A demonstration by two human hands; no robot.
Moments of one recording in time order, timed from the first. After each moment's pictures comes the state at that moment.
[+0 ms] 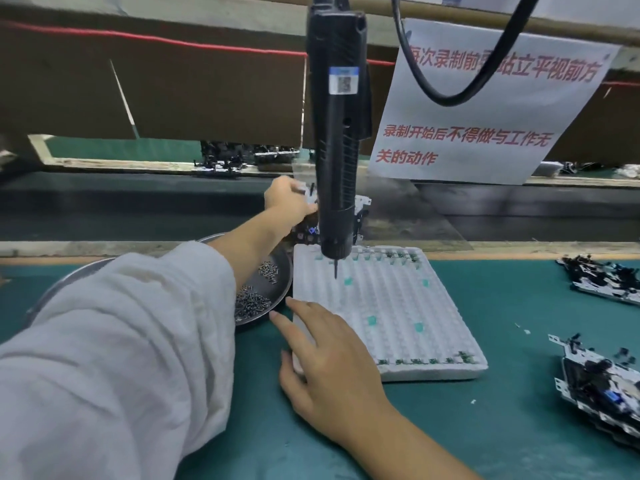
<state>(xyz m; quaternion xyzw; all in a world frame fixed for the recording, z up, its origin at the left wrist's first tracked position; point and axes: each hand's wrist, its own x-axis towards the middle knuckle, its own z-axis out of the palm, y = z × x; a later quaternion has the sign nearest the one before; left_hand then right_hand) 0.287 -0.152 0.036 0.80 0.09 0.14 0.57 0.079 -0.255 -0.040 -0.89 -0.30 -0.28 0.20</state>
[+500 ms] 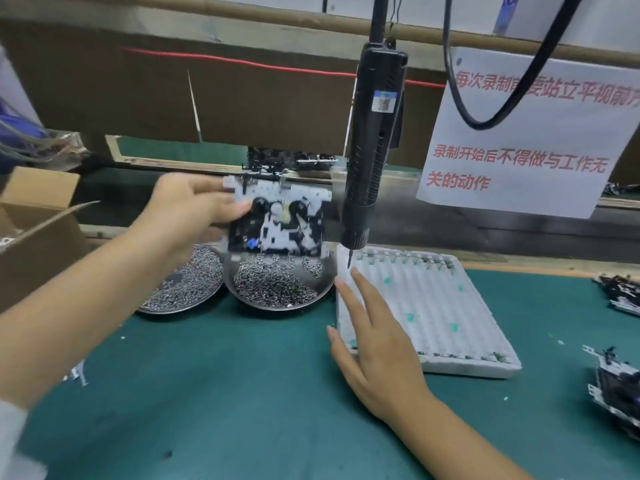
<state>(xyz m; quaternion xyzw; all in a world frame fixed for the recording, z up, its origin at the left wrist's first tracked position) 0.116 -0.023 0.099 0.73 0.08 0.15 0.66 0.071 -0.255 -0.031 -0.89 -0.27 -0.27 0.25</state>
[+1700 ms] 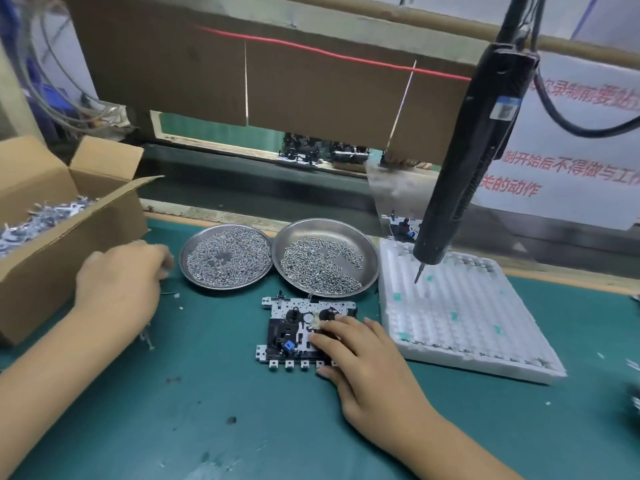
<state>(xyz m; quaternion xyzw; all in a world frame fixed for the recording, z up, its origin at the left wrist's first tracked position) 0.041 0.107 0.002 0.97 0.20 0.14 0.02 0.034 -0.202 -0.038 -0.88 -0.41 -0.23 0.11</state>
